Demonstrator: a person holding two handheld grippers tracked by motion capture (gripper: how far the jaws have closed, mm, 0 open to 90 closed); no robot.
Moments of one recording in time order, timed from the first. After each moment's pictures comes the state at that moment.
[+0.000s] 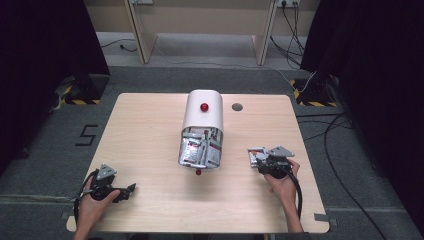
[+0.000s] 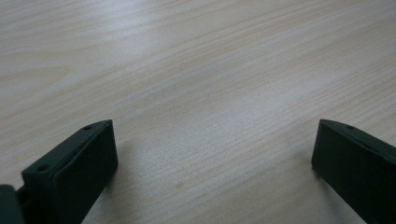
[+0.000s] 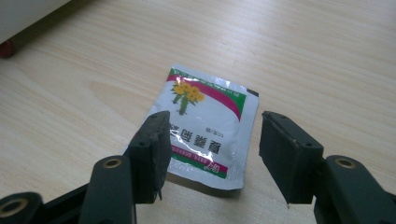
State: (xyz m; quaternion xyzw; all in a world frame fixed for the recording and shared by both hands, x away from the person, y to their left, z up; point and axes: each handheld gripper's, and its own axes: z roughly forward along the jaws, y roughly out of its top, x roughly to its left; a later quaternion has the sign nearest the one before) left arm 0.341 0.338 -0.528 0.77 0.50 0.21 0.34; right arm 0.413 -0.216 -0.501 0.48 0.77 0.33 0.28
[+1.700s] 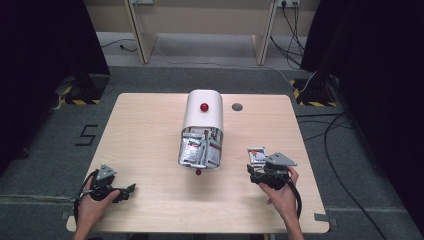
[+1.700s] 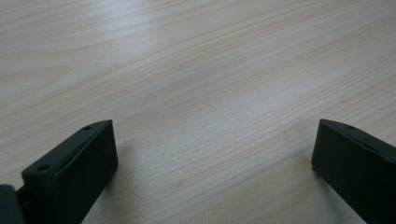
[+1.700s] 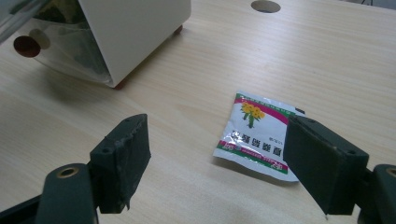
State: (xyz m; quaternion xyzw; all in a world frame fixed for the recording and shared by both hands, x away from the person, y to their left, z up) left arm 0.341 0.338 -0.528 0.77 0.50 0.21 0.34; right arm 0.369 -0.195 -0.472 0.46 0.75 0.40 0.25
